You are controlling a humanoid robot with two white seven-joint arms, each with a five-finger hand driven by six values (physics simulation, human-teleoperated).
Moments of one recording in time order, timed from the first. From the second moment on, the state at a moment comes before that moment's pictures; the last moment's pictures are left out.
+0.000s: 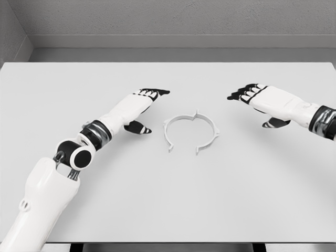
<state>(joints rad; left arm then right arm) -0.32 0.21 -0.37 -1.56 -0.70 -0.14 -0.38 -0.38 -0.78 0.38 -1.62 0.55 -0.40 0.45</state>
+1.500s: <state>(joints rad) -0.38 0.11 -0.39 -1.42 -0.72 -0.07 -0.38 -0.38 -0.79 0.38 -1.62 0.55 -0.40 0.45</state>
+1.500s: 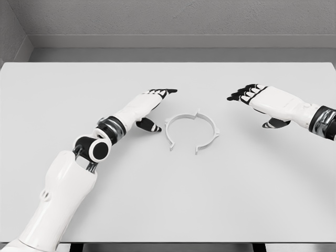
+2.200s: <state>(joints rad) -0.36 0.11 -0.42 -1.46 -0.72 -0.08 -0.38 -0.38 -0.79 0.38 -1.62 0.55 -0.40 0.45</state>
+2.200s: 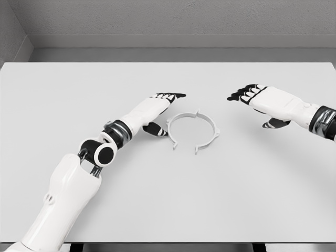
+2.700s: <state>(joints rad) -0.37 0.17 -0.36 -1.50 -0.71 -0.07 -0.38 -0.34 -0.77 0.39 -1.67 0.55 -0.40 0.45</state>
